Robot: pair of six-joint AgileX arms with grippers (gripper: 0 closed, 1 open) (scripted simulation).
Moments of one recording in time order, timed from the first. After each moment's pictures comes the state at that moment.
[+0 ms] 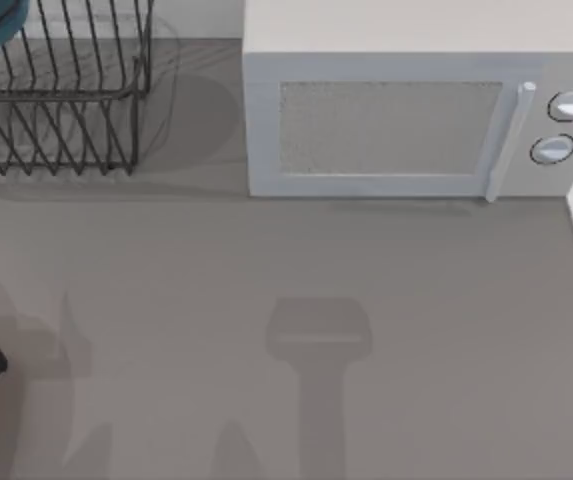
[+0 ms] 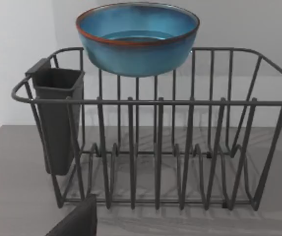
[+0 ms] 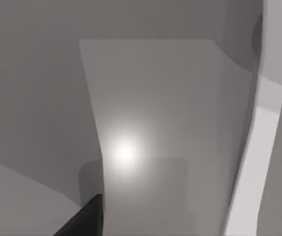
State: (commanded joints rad) left arm 0.00 0.00 0.00 0.00 0.00 0.00; right arm -0.49 1.59 0.61 -0.58 0.00 -2.55
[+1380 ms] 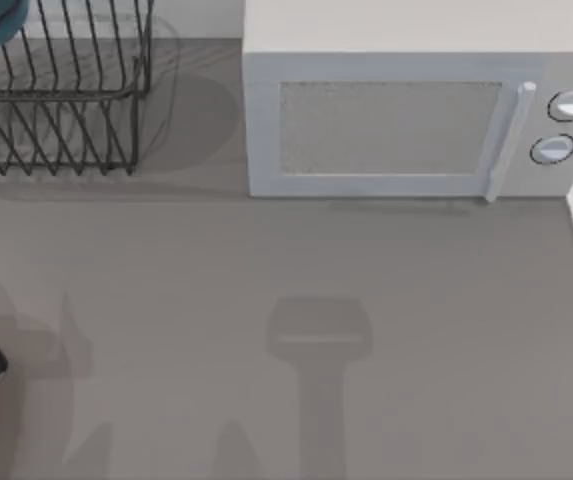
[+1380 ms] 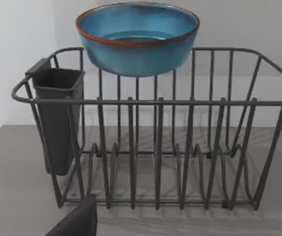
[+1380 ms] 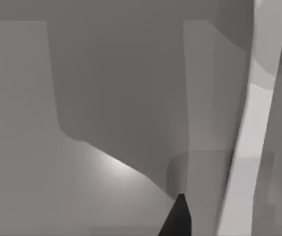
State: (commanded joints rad) left arm 0.00 0.00 0.00 0.00 0.00 0.00; right arm -0.48 1.51 0.66 -0.67 0.03 -2.53
